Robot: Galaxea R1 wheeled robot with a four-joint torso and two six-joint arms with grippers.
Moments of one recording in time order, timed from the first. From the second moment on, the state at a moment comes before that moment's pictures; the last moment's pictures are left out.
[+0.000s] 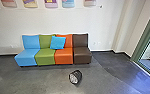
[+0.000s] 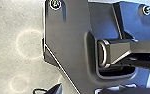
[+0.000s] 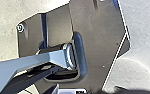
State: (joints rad) left arm 1.56 2.98 -2.71 -0.06 -0.16 0.13; right arm -1.59 2.85 -2.47 -0.07 0.16 0.23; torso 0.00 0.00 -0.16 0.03
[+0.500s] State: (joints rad) left arm 1.55 2.98 -2.72 -0.06 -0.15 0.13; right arm -1.59 2.85 -2.47 -0.07 0.17 0.23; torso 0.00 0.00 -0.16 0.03
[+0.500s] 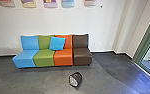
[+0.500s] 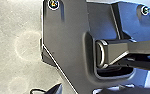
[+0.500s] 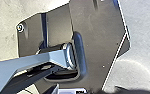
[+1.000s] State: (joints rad) left arm 1.56 2.98 -2.72 -0.06 -0.15 0.13; right arm -1.59 2.85 -2.47 -0.07 0.17 0.23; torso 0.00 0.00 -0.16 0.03
